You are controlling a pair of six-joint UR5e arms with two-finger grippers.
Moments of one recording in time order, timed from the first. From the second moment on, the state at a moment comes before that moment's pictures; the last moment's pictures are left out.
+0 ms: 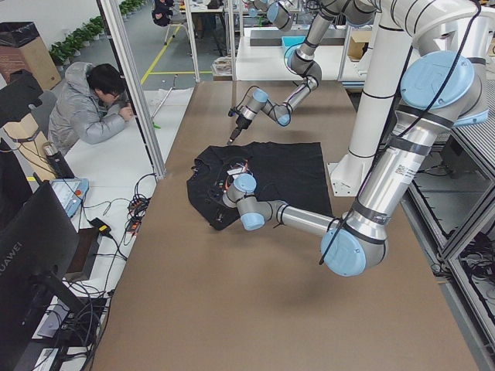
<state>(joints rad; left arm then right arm) -0.84 -2.08 -1.25 -2.46 -1.75 -0.89 0.73 -1.01 1.41 -0.75 1.62 1.40</state>
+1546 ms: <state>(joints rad) -0.84 -2.03 -1.29 -2.46 -1.76 -0.85 0.73 -1.02 1.41 -0.74 1.62 1.40</state>
